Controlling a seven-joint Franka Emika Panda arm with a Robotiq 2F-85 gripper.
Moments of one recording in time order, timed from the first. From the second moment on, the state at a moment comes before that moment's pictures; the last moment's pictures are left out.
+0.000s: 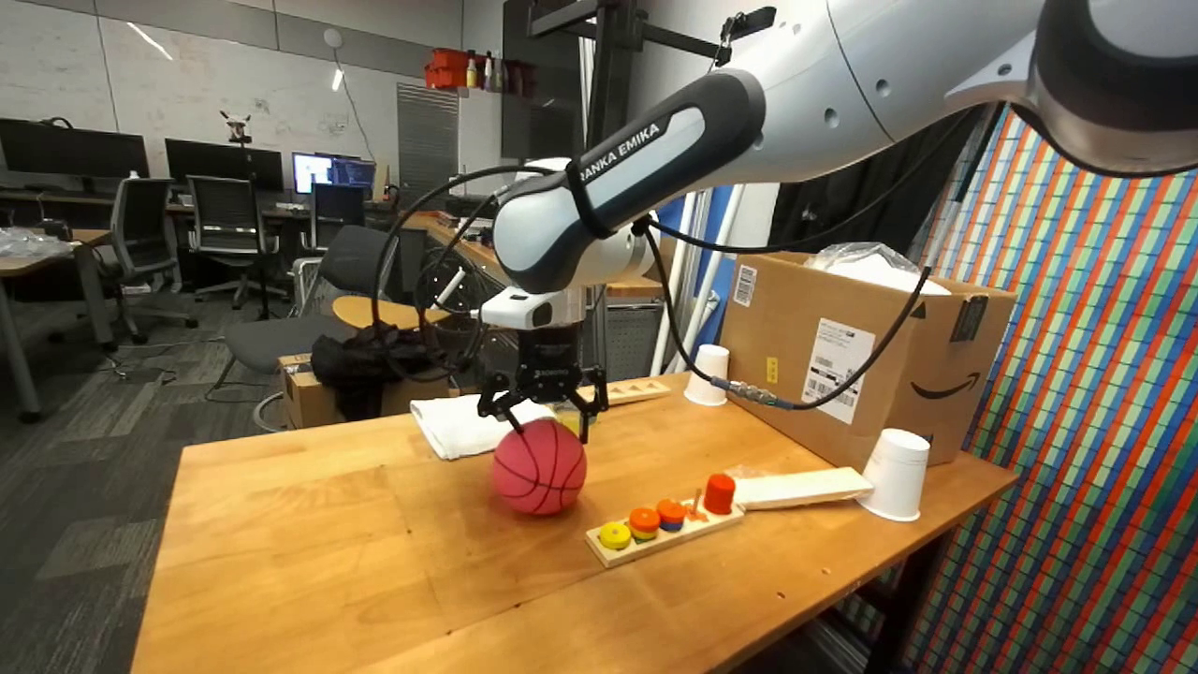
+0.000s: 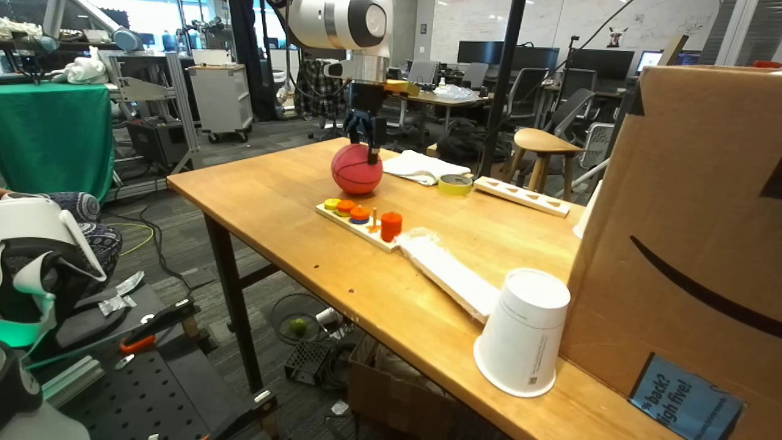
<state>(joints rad) 0.14 0.49 0.13 -1.67 -0.10 2.07 -2.56</state>
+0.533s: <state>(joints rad) 0.12 0.49 0.02 -1.67 -0.44 2.22 -2.35</state>
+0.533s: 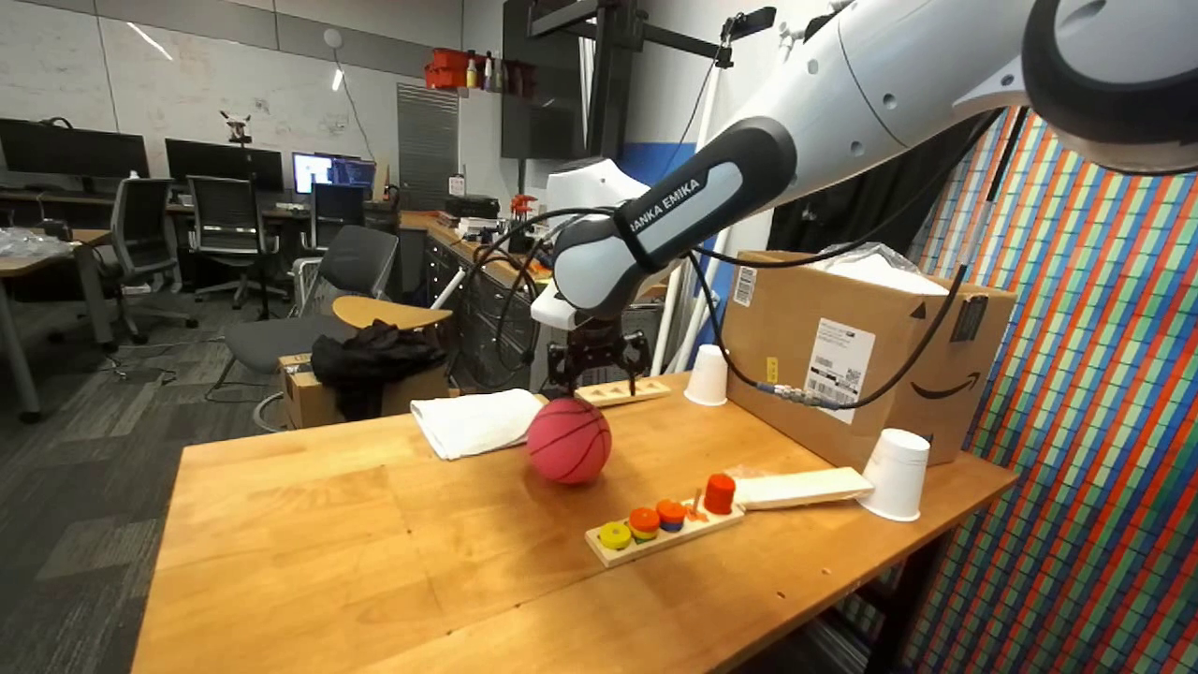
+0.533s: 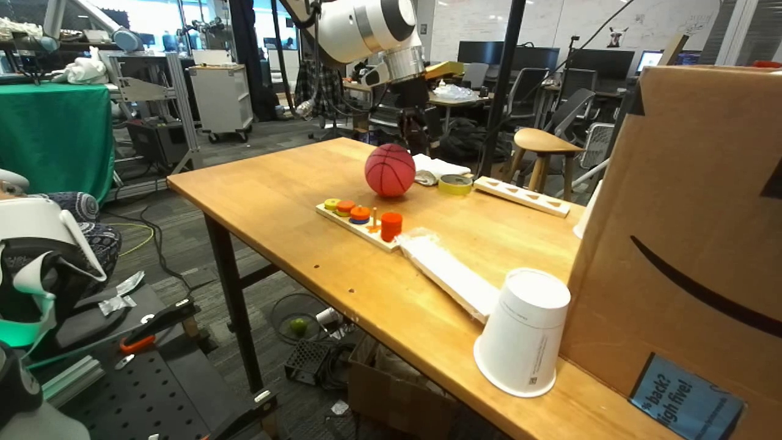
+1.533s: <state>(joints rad) 0.11 0.40 0.00 -1.74 -0.71 2.24 -1.86</state>
